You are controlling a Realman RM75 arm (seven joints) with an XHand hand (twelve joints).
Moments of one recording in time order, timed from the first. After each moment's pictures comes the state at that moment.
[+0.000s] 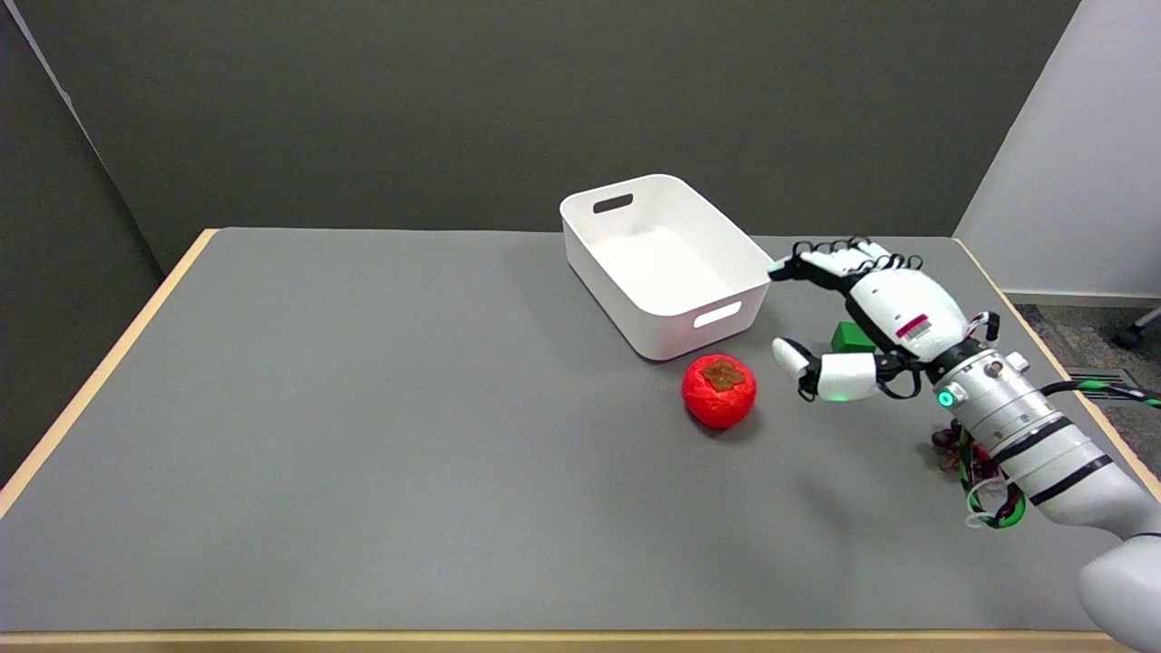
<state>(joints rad) -0.60 -0.78 -1.45 1.74 0.78 0.54 0.22</state>
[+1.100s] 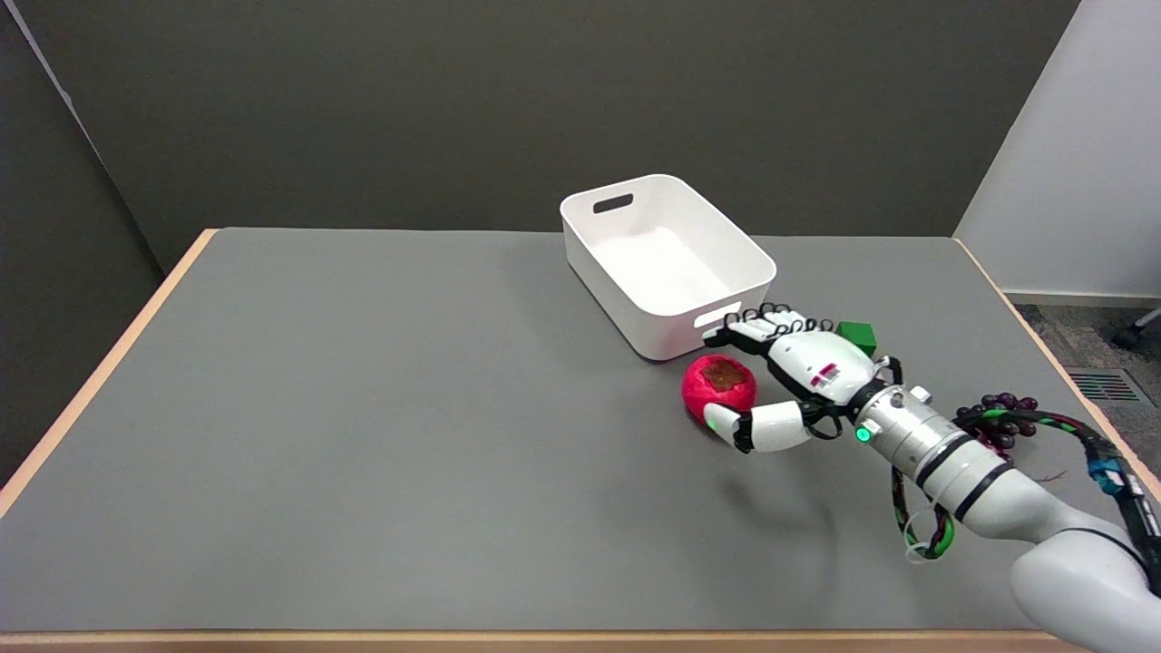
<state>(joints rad) -0.45 -0.84 -1.60 1.75 0.85 0.23 0.09</state>
